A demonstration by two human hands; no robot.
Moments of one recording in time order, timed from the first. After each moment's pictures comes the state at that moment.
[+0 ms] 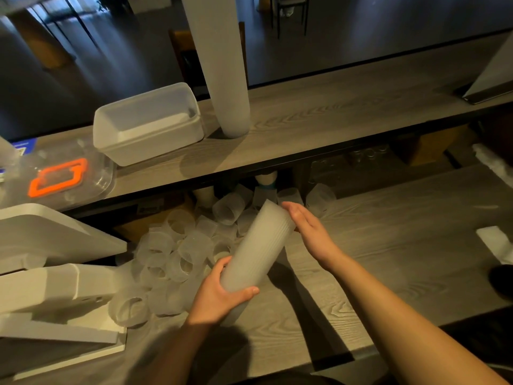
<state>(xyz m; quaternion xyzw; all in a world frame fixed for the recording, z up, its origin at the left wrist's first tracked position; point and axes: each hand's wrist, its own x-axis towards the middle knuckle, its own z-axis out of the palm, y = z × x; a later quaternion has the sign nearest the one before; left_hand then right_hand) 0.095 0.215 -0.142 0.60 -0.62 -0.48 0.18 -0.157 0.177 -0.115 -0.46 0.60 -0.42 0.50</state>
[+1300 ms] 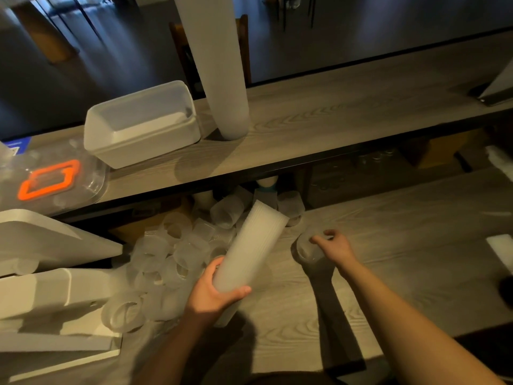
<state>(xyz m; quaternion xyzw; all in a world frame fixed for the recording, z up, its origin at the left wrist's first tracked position) 0.095 0.198 -0.150 0.64 -0.57 -0.49 0.18 -0.222 0.162 -0.216 -0.26 0.79 -0.29 0.47</state>
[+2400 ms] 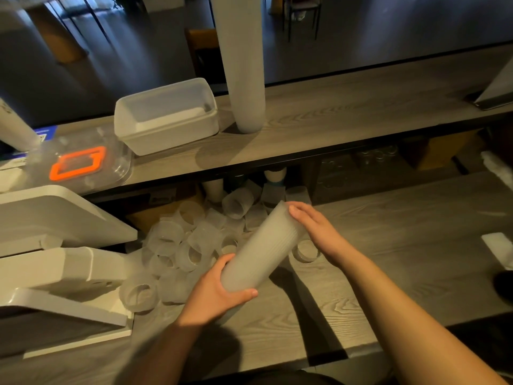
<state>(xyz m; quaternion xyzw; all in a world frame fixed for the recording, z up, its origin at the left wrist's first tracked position) 0.119 0.229 -0.120 0.58 -0.66 -0.45 0.14 -0.148 0.187 -0.089 -0.47 0.60 -0.37 0.53</state>
